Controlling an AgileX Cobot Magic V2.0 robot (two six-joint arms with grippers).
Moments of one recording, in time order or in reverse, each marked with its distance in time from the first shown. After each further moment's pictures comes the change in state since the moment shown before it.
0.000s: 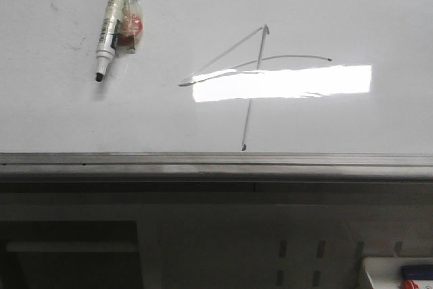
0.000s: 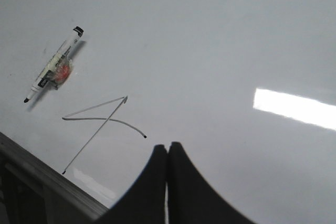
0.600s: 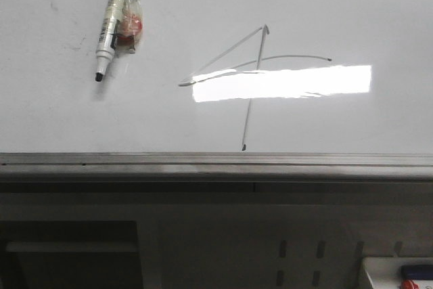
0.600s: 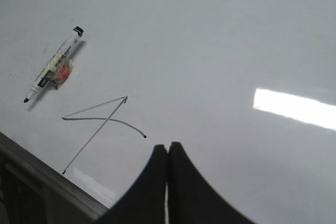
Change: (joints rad) left arm 0.000 0.000 0.000 0.000 0.000 0.000; right arm 0.000 0.000 0.000 0.000 0.000 0.000
